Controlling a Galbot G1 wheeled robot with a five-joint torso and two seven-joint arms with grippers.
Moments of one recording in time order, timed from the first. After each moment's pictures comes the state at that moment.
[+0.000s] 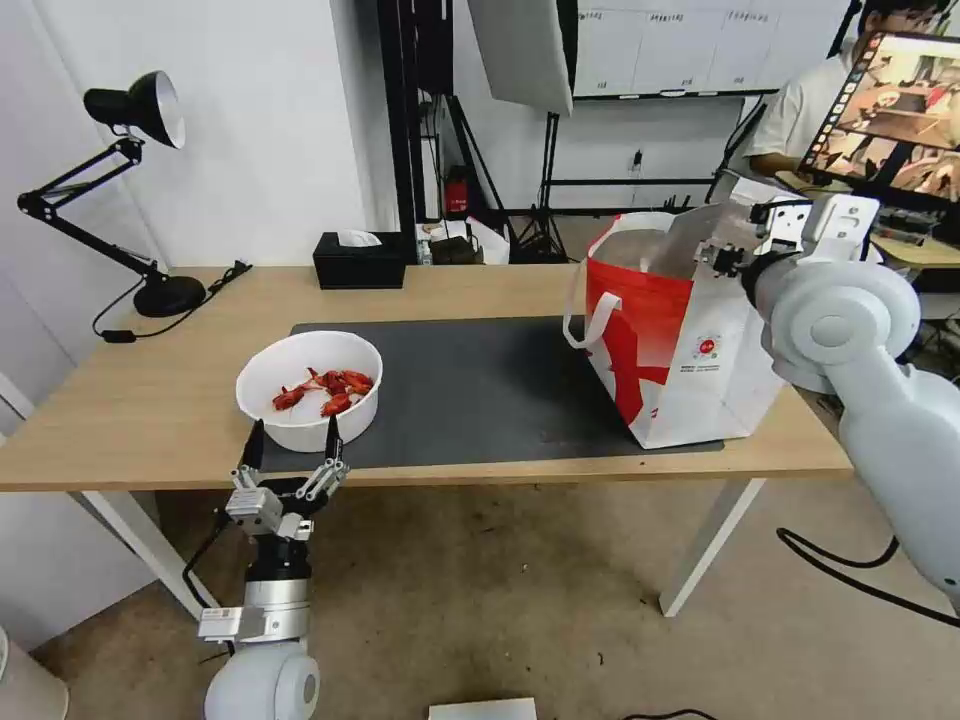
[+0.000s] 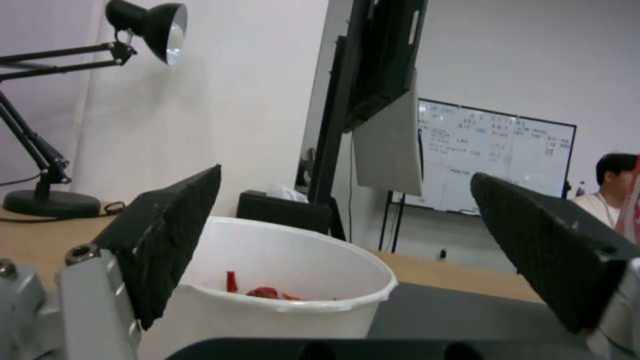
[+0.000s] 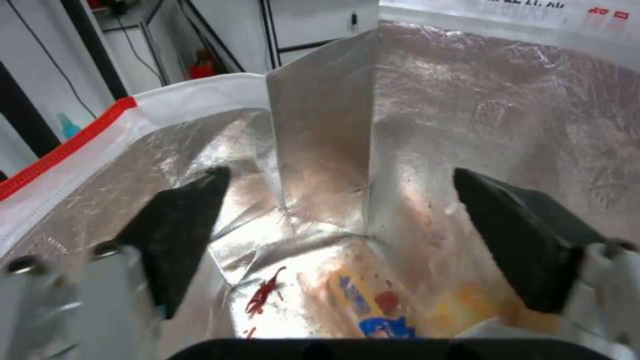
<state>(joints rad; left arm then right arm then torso) 1.53 -1.50 -0.57 -1.99 -0.28 -0.46 0.06 -0.45 0.84 0.20 1.94 1.34 -0.72 0.99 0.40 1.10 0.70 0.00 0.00</state>
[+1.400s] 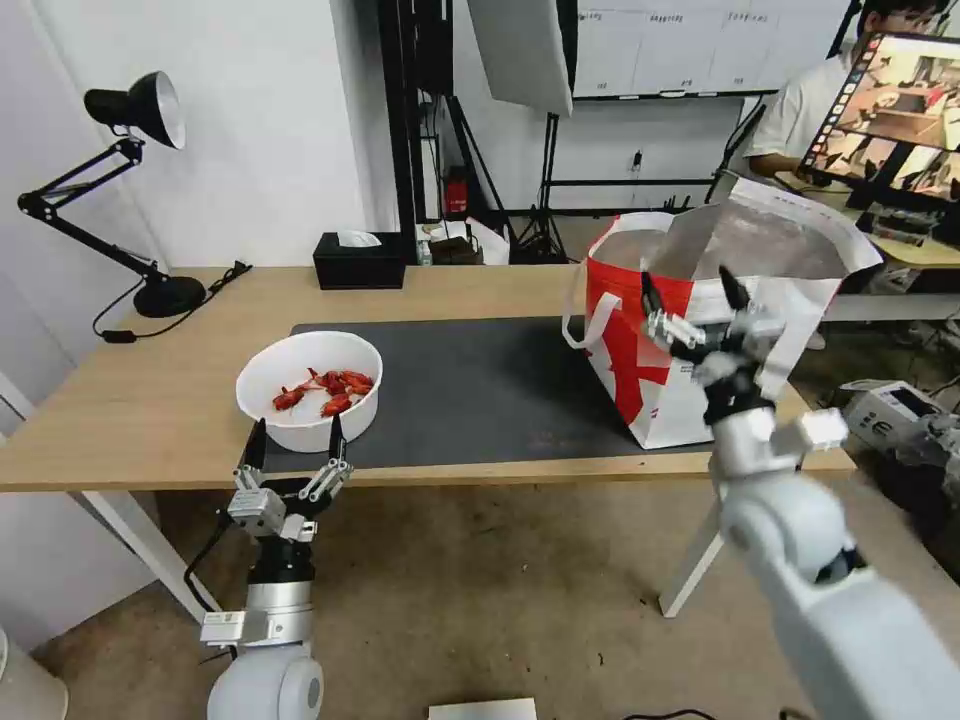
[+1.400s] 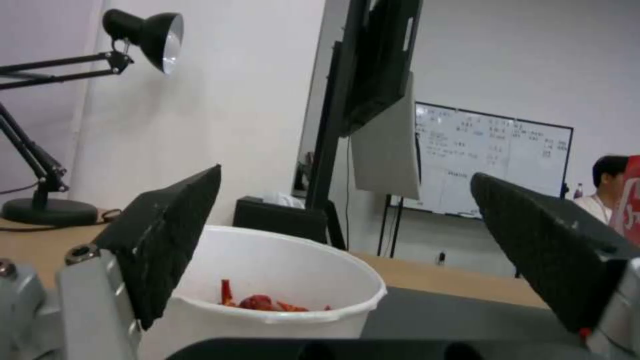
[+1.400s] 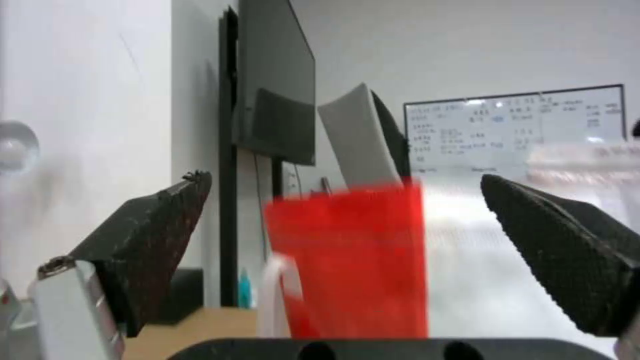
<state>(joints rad) 1.54 -1.51 -0.56 -2.02 -0.25 -0.46 0.06 -1.22 1.09 0.43 2.03 0.43 0.24 0.13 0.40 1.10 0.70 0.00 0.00</state>
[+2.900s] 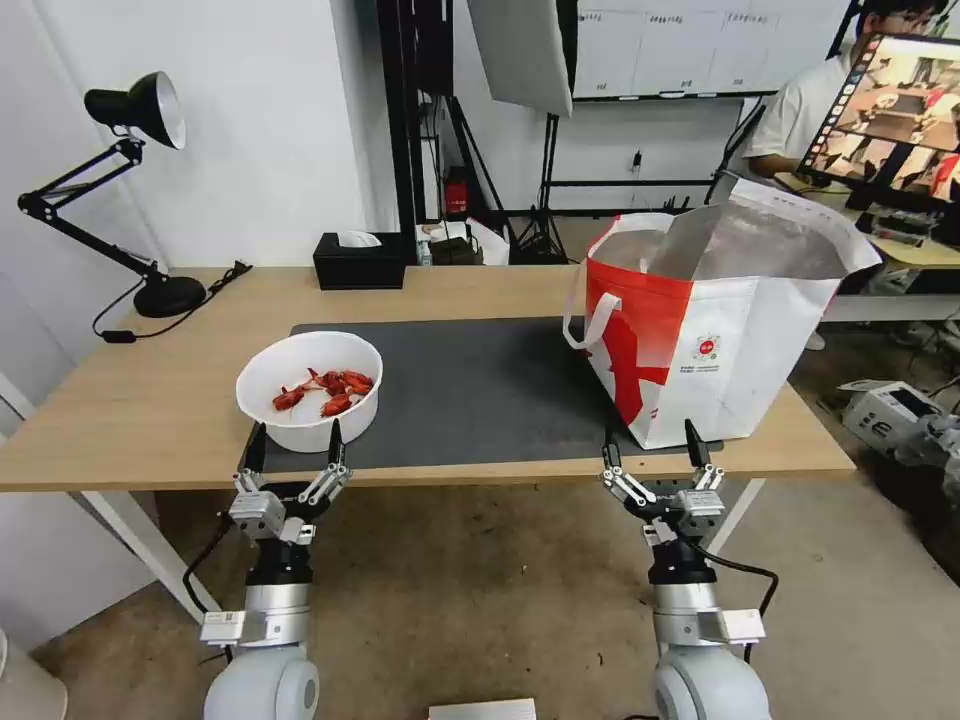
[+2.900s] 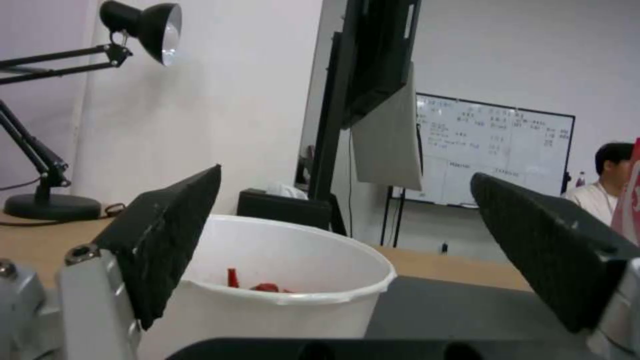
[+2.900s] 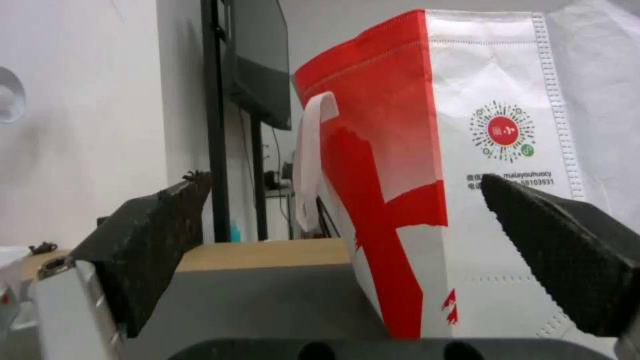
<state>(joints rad) 1.54 -1.49 -0.56 -1.99 -0.25 -0.46 0.06 -1.54 1.41 0.42 2.01 0.13 0.46 0.08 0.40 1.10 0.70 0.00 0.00</state>
